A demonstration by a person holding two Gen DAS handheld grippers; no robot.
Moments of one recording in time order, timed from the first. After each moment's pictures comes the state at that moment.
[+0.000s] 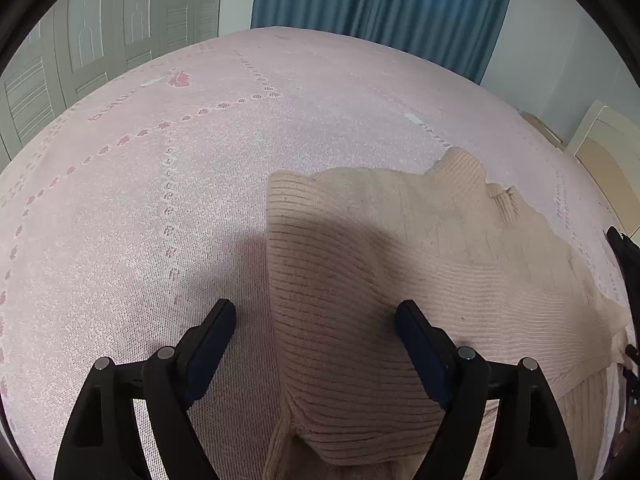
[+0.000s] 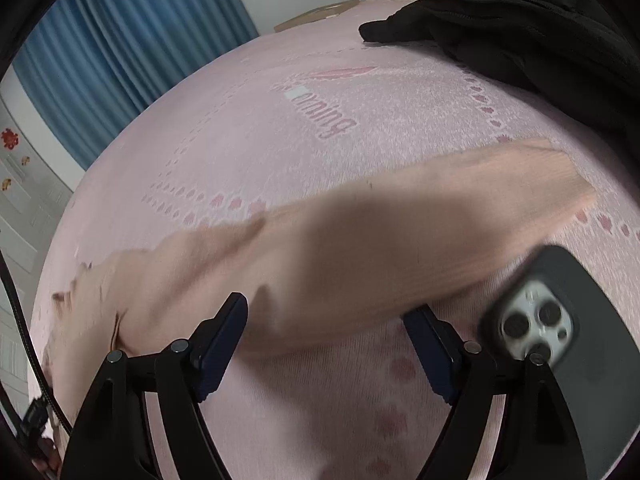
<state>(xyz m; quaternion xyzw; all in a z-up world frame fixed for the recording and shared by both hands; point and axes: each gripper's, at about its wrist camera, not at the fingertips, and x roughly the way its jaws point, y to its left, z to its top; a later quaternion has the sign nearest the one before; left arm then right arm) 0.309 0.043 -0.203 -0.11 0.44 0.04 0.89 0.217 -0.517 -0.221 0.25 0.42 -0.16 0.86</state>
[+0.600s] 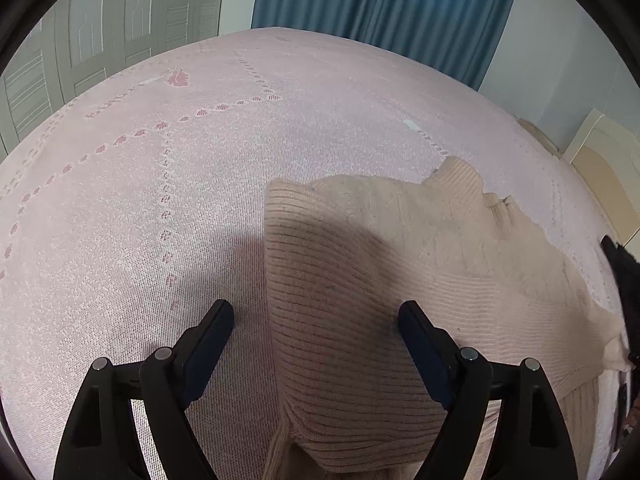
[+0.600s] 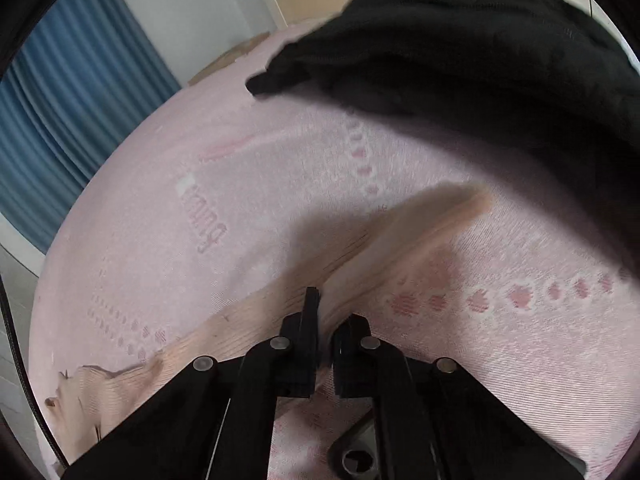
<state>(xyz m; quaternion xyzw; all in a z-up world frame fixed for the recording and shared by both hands) 0.310 0.049 -0.200 -0.13 0.44 0.03 0.89 0.206 -0.604 -0.198 0.30 0.37 -0.28 0.83</state>
